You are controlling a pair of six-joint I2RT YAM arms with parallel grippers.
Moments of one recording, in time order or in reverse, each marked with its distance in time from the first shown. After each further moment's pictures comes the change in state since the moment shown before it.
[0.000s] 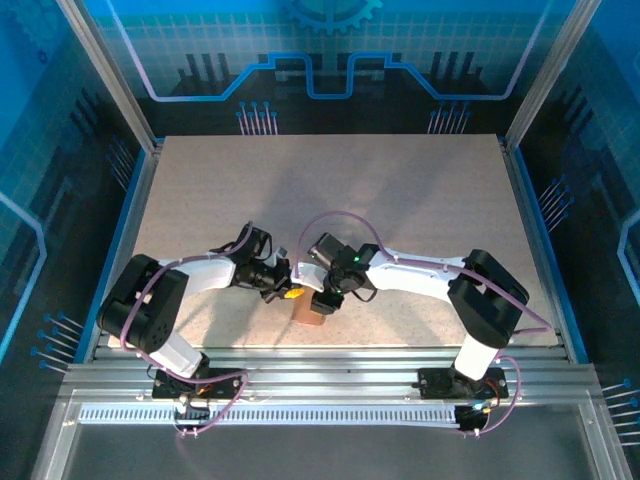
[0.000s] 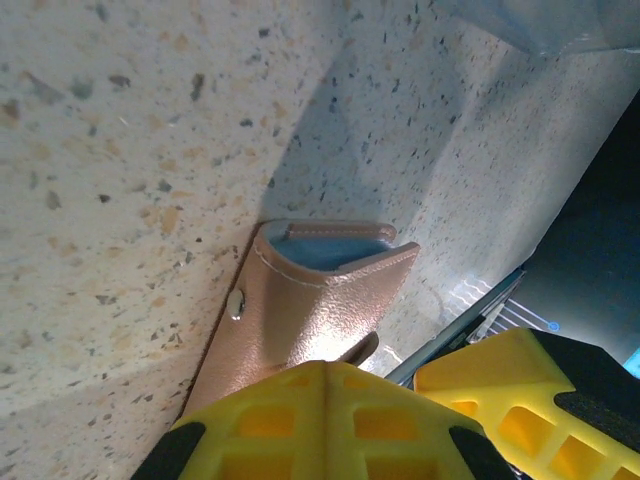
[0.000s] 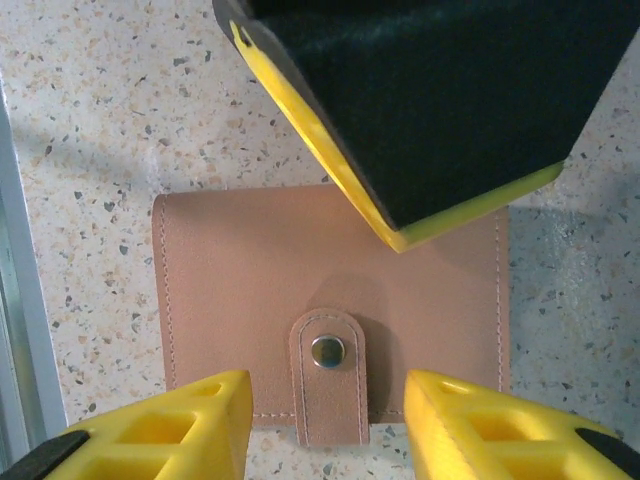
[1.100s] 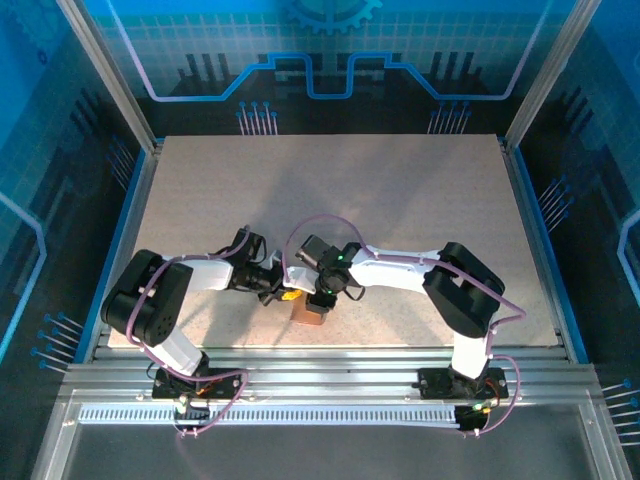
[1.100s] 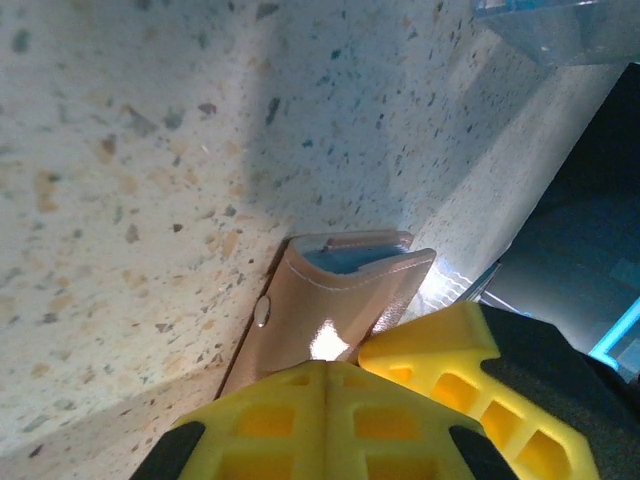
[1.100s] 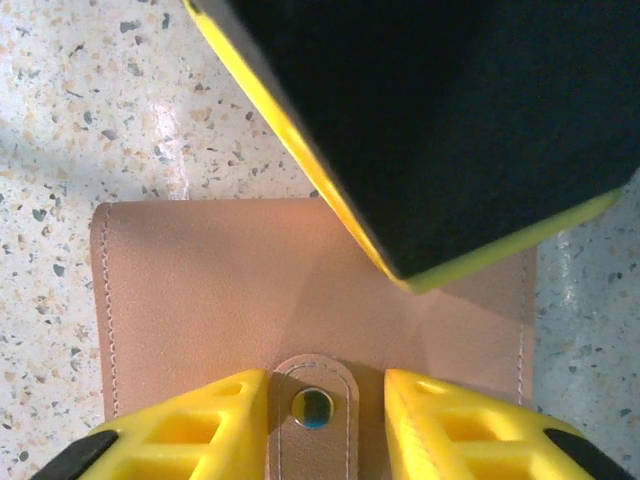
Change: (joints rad) left arm 0.043 0.040 -0.056 0.101 0.071 -0.003; right arm 0.024 0.134 0.095 -0.046 0.046 -0.041
